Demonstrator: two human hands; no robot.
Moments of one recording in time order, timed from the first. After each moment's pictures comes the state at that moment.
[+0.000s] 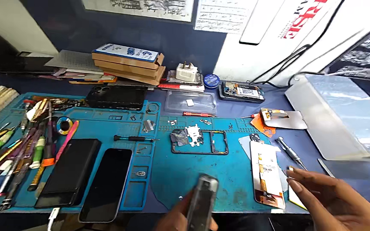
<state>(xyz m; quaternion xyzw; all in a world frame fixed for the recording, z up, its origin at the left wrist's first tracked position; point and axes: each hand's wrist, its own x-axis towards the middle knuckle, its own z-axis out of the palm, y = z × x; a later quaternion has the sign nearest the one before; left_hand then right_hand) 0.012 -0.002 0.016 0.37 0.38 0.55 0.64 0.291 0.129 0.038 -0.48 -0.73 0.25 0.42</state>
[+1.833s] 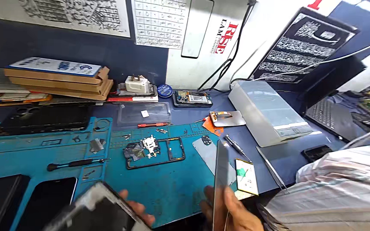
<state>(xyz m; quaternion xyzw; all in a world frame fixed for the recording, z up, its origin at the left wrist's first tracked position) -0.012 0.015 0.006 0.34 0.18 0.68 0.62 0.230 0.076 0.032 -0.26 -0.18 0.78 0.54</state>
